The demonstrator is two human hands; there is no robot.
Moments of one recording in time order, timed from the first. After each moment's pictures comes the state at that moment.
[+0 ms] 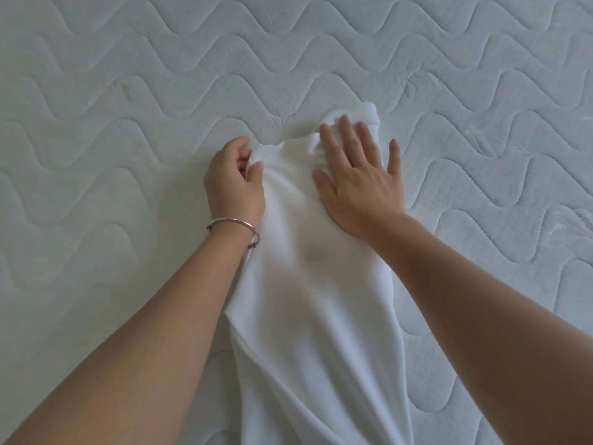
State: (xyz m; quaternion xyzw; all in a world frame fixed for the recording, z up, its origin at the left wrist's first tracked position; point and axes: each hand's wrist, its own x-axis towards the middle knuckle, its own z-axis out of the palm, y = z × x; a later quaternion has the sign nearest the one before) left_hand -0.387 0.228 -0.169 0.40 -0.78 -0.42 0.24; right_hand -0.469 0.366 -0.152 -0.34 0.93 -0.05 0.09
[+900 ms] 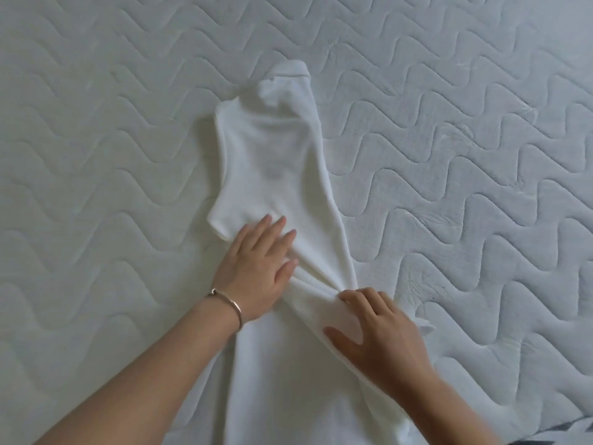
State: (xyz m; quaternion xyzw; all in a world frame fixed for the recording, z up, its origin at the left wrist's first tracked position) left_hand -0.204 0.358 -0.142 0.02 -0.99 -0.12 -0.02; right_hand -0.212 0.570 -0.115 -0.29 0.94 -0.15 0.11
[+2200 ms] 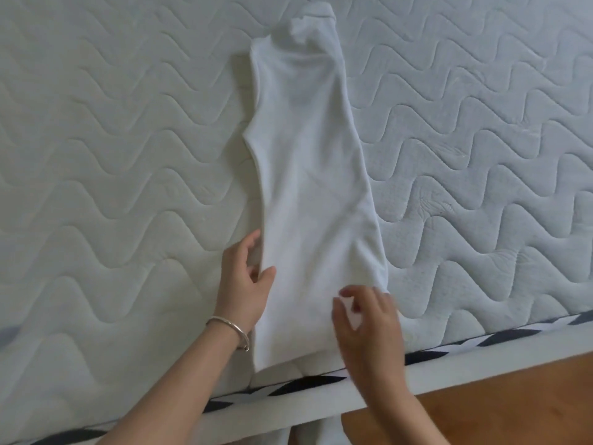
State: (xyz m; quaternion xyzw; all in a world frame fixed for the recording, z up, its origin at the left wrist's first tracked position) left_hand -0.039 0.401 -0.139 0.34 -0.73 -0.59 0.07; right_hand -0.056 0.568 -0.105 -0.09 0.94 -0.33 0.04
